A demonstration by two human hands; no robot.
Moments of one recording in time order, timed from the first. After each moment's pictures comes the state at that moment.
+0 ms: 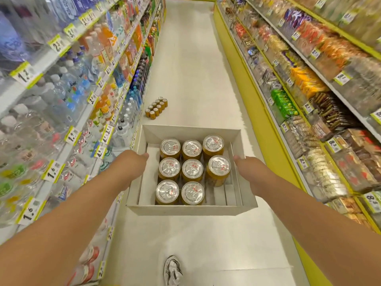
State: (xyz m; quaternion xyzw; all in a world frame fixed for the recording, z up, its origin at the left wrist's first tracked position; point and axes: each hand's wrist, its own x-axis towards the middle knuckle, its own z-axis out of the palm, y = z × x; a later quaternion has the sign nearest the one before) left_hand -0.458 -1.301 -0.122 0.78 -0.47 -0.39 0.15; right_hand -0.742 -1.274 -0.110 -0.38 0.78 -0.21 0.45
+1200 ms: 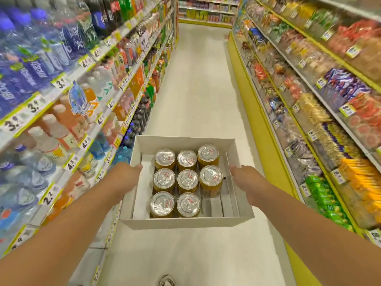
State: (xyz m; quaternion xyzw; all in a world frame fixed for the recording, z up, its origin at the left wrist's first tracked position) left_hand -0.457 -1.988 -0.084 0.82 -0.41 -0.36 0.16; right_hand -0.747 -1.994 -0.062 -0.43 0.76 -0.19 0.45
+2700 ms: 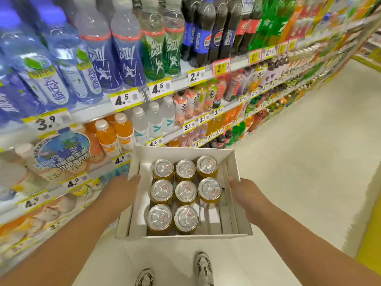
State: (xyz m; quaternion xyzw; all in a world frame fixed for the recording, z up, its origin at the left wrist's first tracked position) left_hand -0.341 -2.463 -0.158 0.91 -0.04 -0.29 0.29; right_hand -0.526 -2.694 -0.134 -0.66 0.57 0.03 0.49
